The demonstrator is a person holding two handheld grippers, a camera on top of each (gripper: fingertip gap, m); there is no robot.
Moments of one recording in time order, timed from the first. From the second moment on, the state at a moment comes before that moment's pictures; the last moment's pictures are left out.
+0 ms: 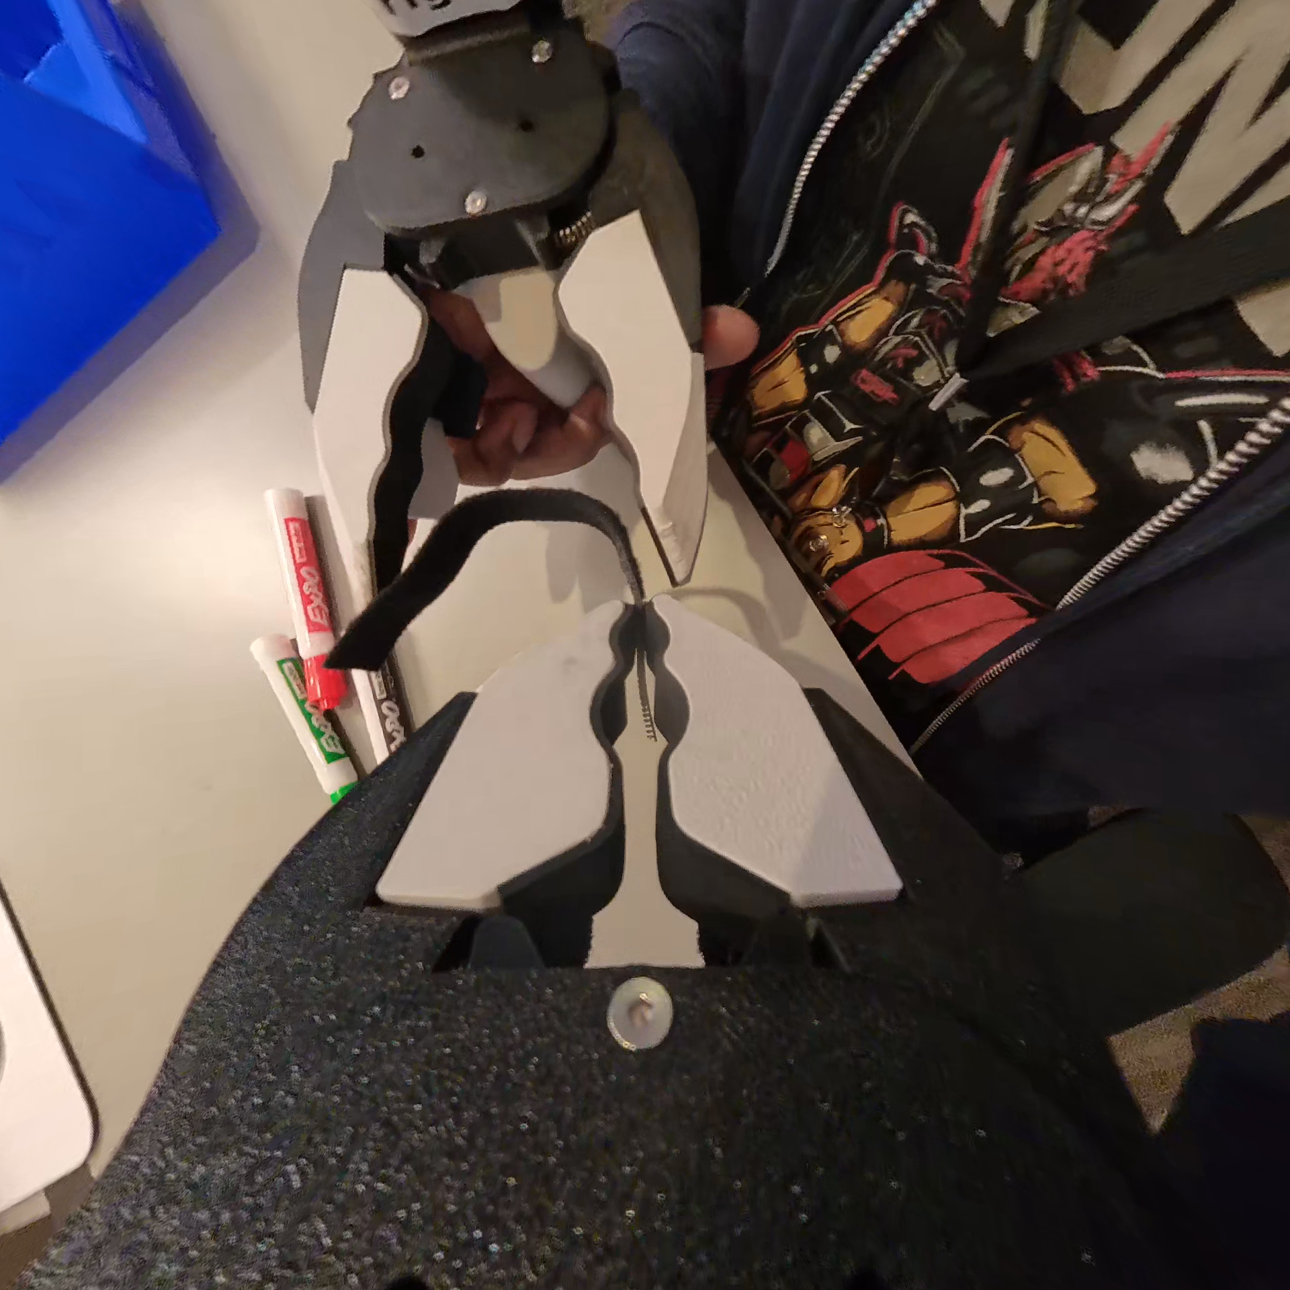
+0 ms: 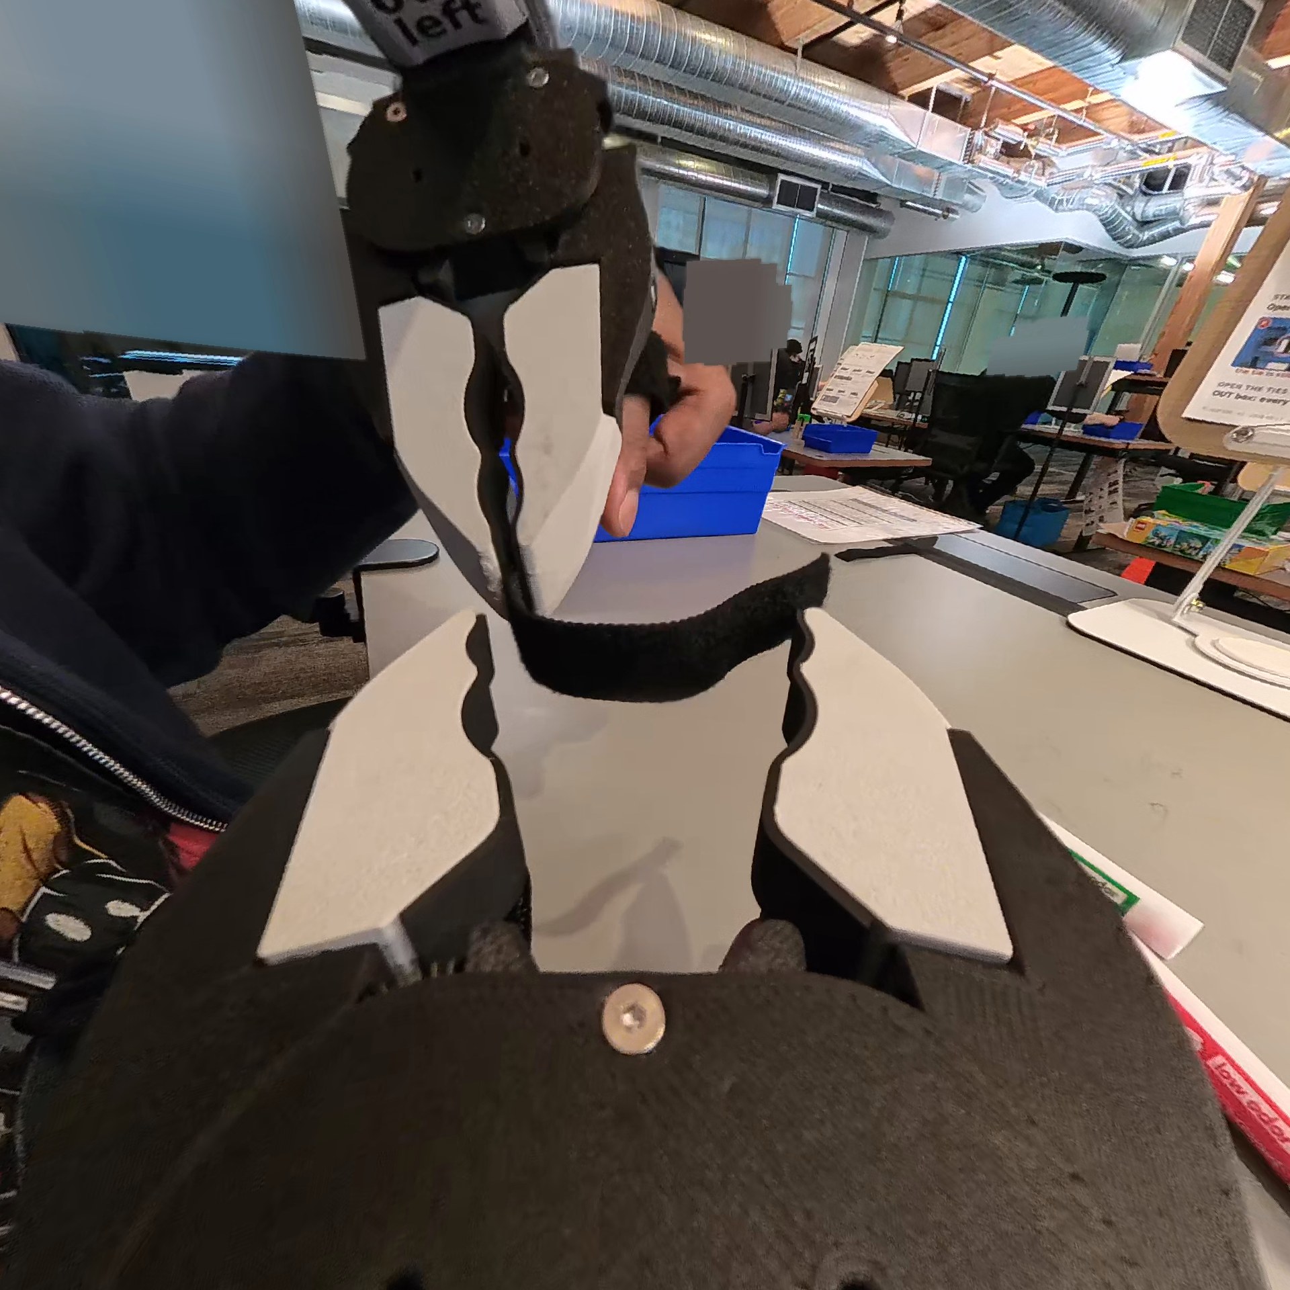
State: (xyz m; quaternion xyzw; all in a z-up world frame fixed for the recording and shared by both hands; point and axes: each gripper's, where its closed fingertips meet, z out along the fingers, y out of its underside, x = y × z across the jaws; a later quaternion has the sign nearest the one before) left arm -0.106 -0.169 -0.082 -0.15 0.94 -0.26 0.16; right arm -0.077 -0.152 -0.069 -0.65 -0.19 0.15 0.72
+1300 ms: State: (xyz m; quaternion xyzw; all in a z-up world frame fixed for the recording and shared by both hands) left arm -0.129 -0.181 -0.065 -0.04 0.97 -0.24 0.06; right arm -0.080 -0.156 -0.061 -0.64 -0.18 0.19 0.73
